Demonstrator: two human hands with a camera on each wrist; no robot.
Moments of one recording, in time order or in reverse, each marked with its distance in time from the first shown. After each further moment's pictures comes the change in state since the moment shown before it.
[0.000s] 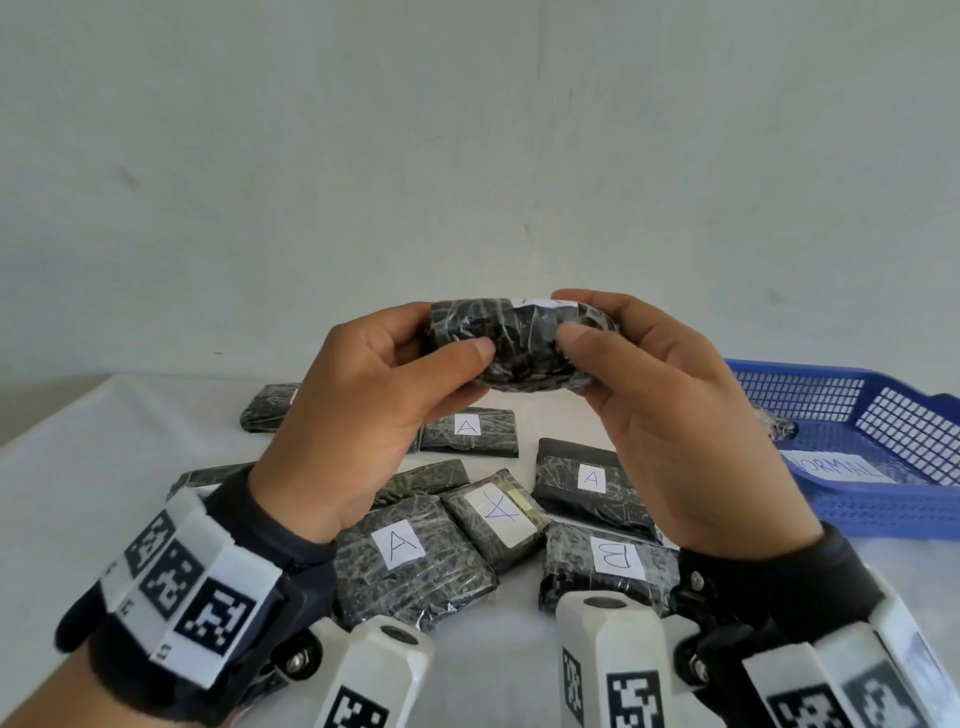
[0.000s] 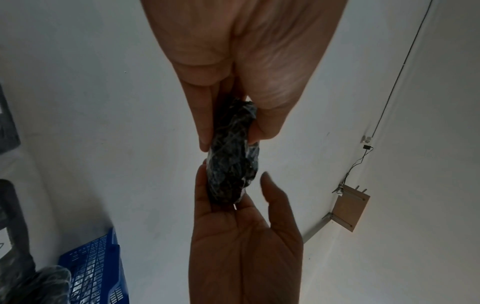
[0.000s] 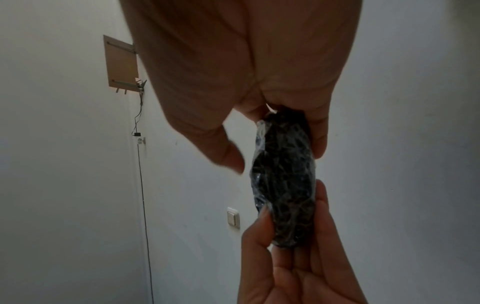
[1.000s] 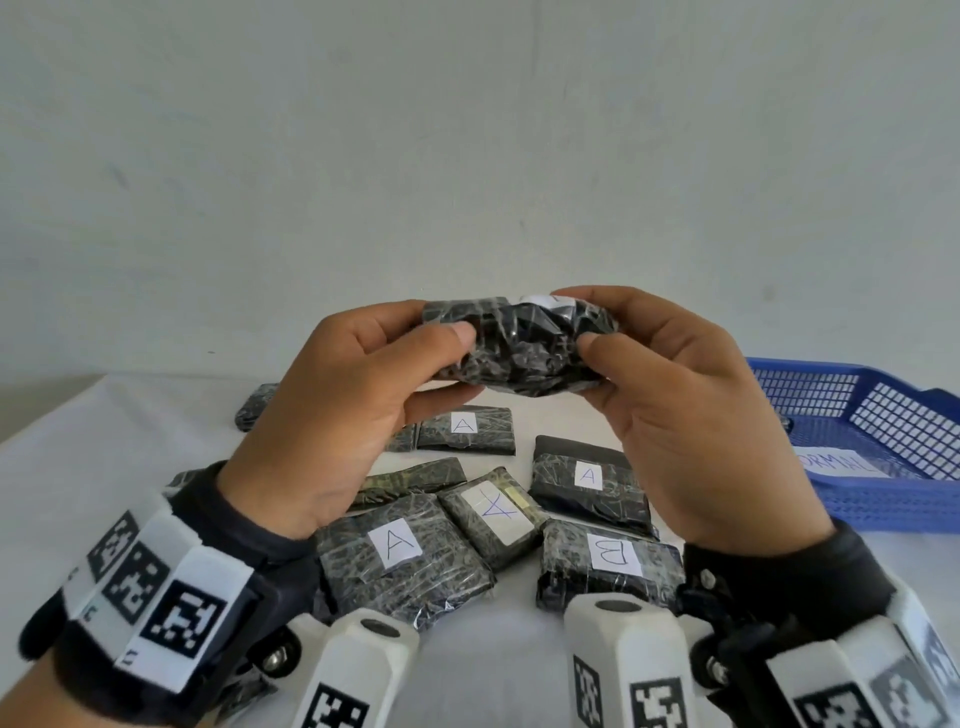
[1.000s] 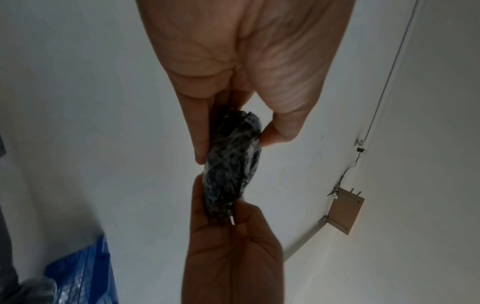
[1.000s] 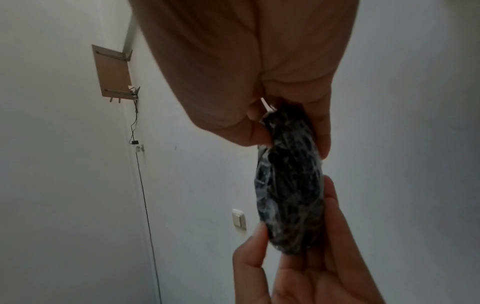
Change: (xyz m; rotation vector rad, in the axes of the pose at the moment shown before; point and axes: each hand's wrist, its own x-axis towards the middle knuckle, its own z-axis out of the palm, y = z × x) left_hand 0.002 0.006 -0.005 0.008 -0.049 -0.042; right_hand 0.000 -0.002 -0.006 -0.020 -0.009 -0.016
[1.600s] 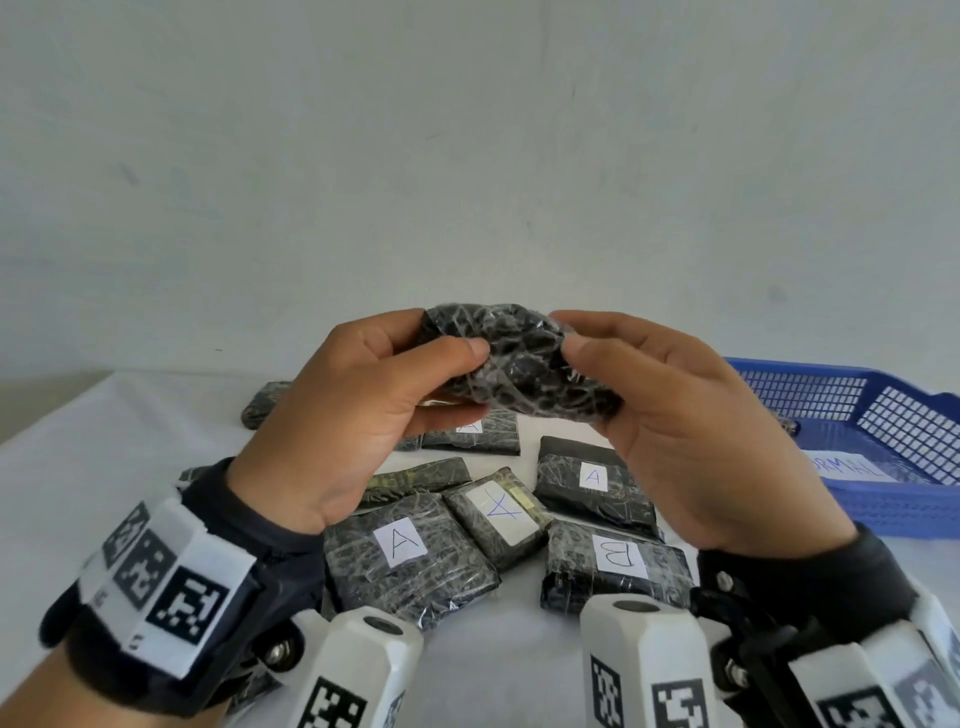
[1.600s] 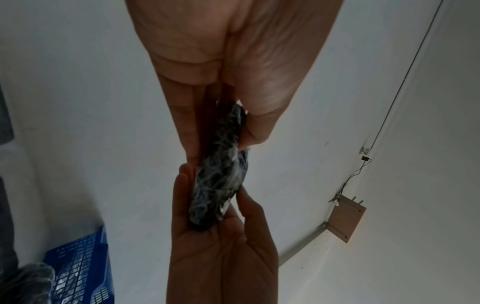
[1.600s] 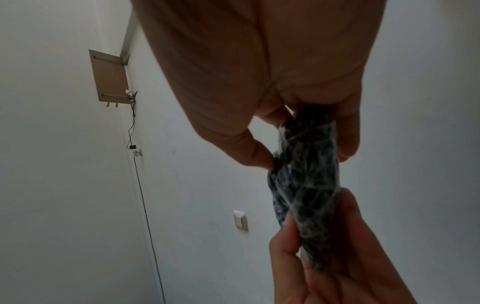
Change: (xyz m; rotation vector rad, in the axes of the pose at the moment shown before) left_hand -0.001 0.002 0.002 -0.018 0.039 -0.111; right_hand -0.002 -0.002 0.000 0.003 -0.042 0.162
